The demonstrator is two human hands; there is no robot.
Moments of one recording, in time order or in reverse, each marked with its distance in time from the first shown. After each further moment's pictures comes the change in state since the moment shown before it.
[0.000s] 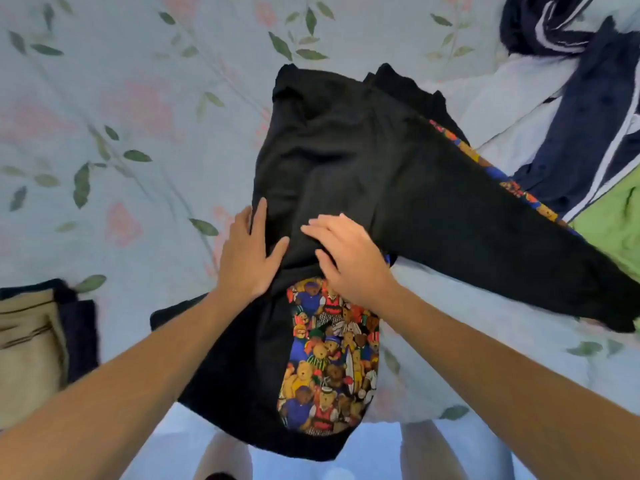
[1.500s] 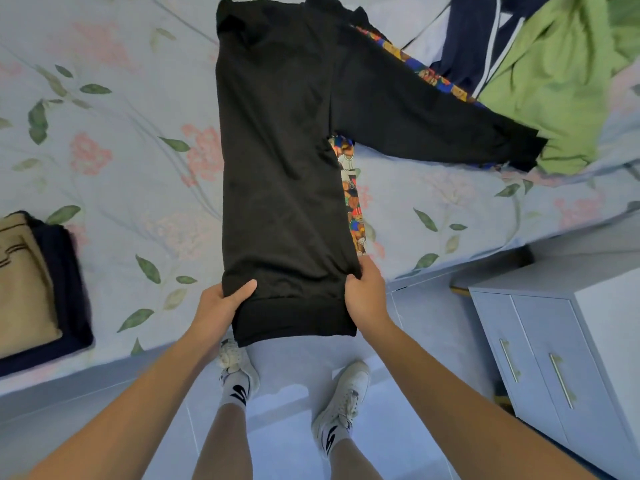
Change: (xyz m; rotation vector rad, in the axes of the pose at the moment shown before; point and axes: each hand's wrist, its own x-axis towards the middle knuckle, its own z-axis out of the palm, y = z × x) left_hand -0.264 -0.103 0.046 -0.916 -0.320 -0.488; right_hand -0.259 -0.143 0.094 0.593 0.339 1.157
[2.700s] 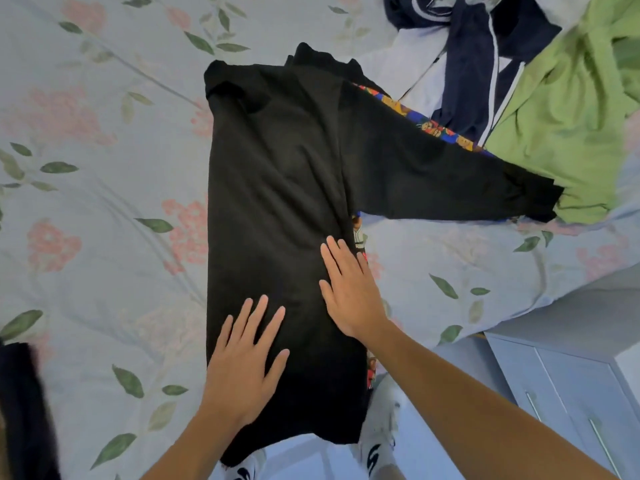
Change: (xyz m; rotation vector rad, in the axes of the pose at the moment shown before) left_hand 0.077 0.044 0.022 1.324 0.014 0.836; right_hand 0.153 -0.058 0.040 -0.948 -0.033 -0.656
